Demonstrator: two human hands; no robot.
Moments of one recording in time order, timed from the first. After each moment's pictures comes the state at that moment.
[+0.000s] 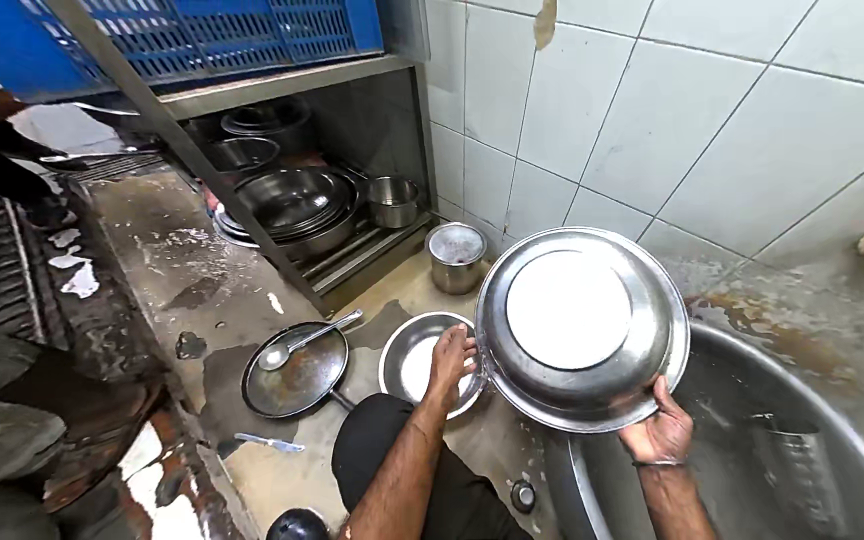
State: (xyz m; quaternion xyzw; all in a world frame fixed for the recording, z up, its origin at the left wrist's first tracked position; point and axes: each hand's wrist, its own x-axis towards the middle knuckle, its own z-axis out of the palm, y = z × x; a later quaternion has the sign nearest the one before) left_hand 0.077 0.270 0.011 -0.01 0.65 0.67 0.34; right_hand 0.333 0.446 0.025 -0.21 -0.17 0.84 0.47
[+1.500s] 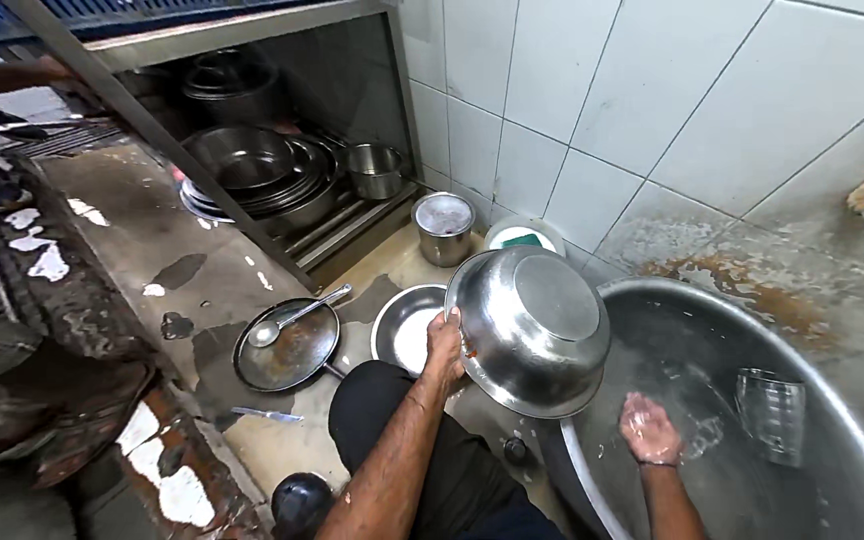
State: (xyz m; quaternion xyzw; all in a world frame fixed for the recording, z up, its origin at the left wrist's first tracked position) left_hand 0.105 0.280 0.015 -0.10 0.60 0.73 0.31; right_hand 0.457 0.475 -0.132 -0.40 -0.11 0.77 0.49
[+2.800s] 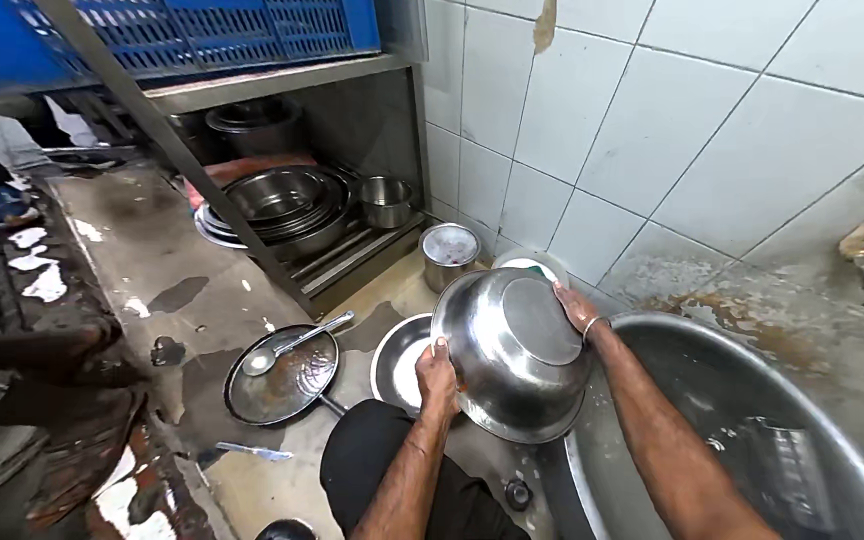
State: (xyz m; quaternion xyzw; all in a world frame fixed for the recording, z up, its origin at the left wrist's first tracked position) left_hand 0.093 0.264 0.018 -0.09 0.66 0.72 0.19; right_hand 0.171 0.559 0.032 -0.39 -0.84 0.39 0.02
